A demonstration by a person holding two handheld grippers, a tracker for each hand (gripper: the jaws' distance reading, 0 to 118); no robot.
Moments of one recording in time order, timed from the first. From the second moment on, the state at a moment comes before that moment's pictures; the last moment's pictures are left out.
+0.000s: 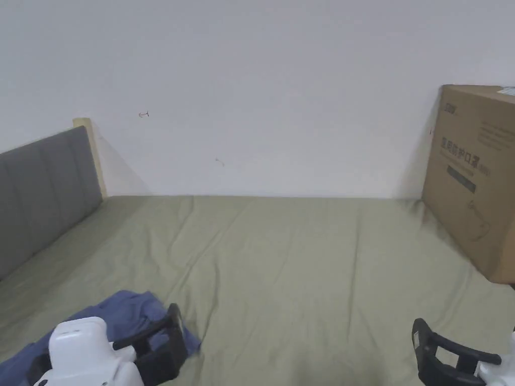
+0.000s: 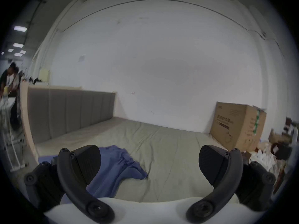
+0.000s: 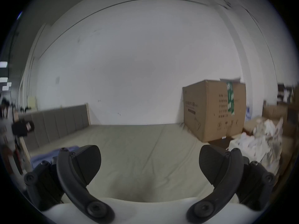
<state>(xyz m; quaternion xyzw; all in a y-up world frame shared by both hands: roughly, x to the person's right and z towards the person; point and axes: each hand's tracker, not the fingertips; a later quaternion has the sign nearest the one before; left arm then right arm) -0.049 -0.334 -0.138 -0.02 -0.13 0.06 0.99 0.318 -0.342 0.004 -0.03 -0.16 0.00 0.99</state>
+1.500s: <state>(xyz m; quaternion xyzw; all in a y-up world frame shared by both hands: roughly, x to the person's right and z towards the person) -0.024 -0.316 -0.129 -0.02 -0.16 0.04 0.99 0.322 -0.343 0.000 -0.04 -0.16 -0.02 0.99</state>
